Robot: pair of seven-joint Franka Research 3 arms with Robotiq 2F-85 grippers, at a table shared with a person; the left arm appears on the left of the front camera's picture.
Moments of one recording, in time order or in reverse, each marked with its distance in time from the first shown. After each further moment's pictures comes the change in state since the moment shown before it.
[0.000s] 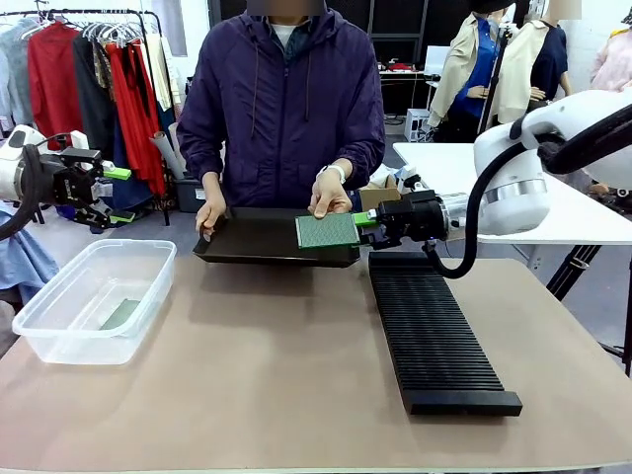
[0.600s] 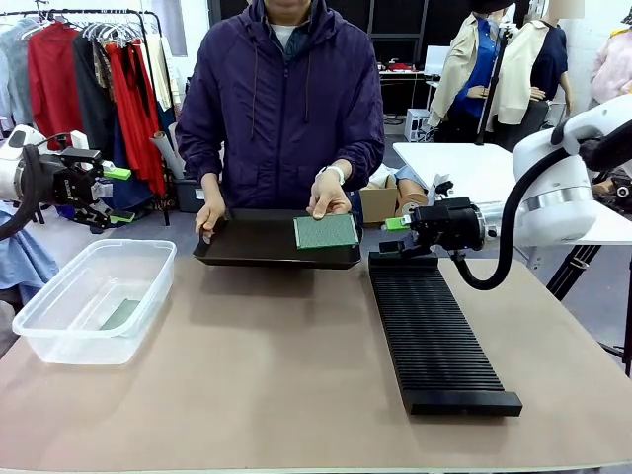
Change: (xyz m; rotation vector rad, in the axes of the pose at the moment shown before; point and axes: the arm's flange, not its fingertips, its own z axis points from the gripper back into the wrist) left arm 0.000 0.000 0.000 0.000 0.000 0.000; right arm -0.035 0.013 0.048 0.027 -0.027 -0.011
